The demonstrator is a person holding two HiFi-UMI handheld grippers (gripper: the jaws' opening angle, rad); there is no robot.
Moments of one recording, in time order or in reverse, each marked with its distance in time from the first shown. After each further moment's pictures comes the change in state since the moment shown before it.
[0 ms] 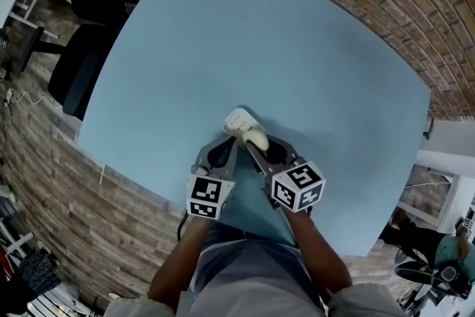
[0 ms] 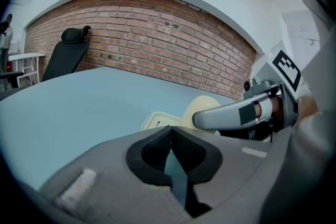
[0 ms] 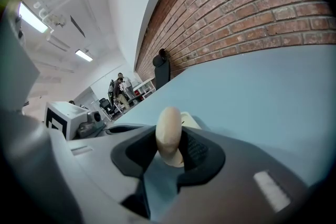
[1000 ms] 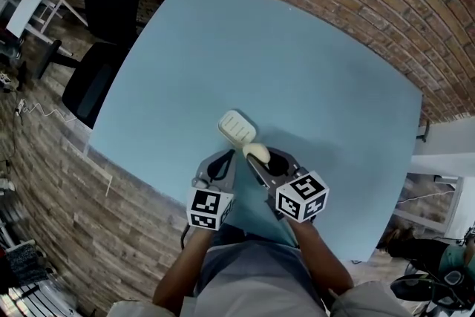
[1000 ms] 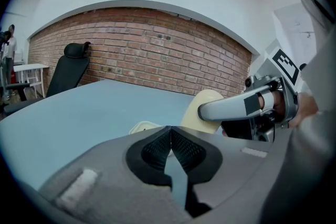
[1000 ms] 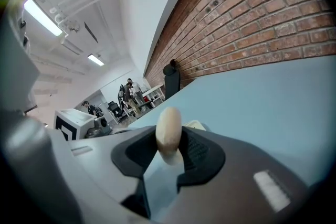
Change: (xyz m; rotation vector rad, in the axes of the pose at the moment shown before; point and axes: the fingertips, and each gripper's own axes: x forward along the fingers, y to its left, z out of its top) left arm -0.041 -0.050 0.016 0.029 -0.060 0.032; right arm -0.069 0.029 0.015 -0.051 -0.082 0.080
